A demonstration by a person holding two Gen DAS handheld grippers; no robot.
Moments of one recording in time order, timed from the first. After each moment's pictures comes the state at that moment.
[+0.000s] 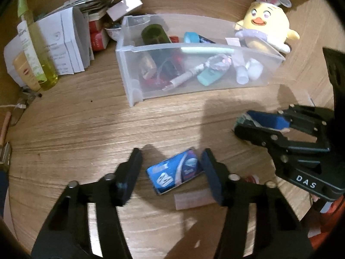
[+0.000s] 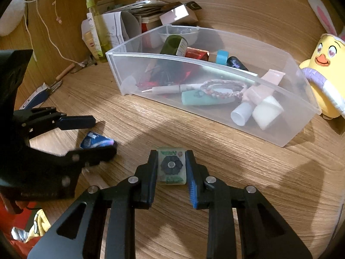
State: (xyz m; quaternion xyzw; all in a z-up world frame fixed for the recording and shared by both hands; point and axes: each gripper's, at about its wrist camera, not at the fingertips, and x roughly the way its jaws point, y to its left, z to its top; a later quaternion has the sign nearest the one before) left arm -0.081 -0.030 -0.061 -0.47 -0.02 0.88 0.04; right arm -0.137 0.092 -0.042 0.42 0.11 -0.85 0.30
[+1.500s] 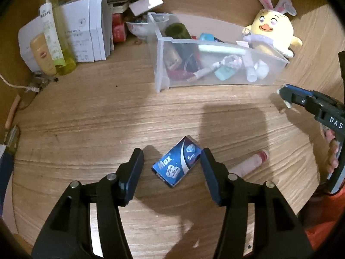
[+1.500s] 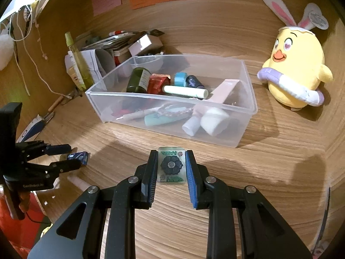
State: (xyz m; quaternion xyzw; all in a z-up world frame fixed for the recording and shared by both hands) left arm -0.055 -0.059 -0.060 -0.46 -0.04 0.88 0.03; right arm -0.140 0.147 -0.010 0.38 0.04 -0.89 0.26
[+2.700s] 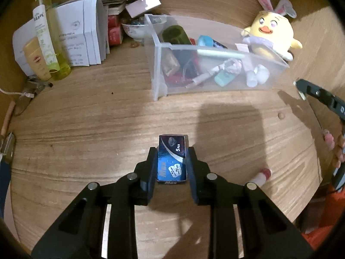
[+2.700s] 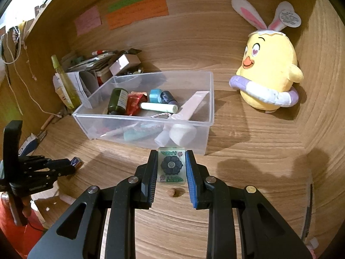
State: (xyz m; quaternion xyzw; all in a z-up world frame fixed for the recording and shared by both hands) left arm -0.069 -0.062 -0.056 -0.46 -0.05 0.88 0.04; right arm -0.143 0.183 0.015 0.36 0.01 -0.91 0.22
